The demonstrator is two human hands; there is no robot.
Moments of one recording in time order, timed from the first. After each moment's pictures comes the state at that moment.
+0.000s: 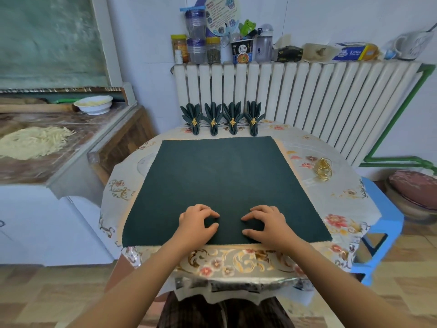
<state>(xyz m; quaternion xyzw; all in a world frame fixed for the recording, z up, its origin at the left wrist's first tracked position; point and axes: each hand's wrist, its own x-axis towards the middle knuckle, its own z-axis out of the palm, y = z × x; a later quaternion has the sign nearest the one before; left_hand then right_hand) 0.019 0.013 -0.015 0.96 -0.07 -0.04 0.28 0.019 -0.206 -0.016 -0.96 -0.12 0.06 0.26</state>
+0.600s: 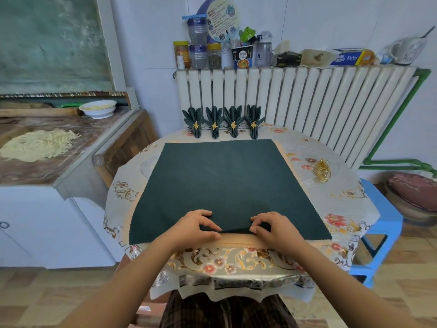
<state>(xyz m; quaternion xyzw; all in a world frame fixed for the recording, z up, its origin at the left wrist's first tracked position) 0.007 0.034 0.007 0.93 -0.11 -0.17 0.30 -0.004 -0.212 -0.008 -0.94 -0.13 0.02 0.31</state>
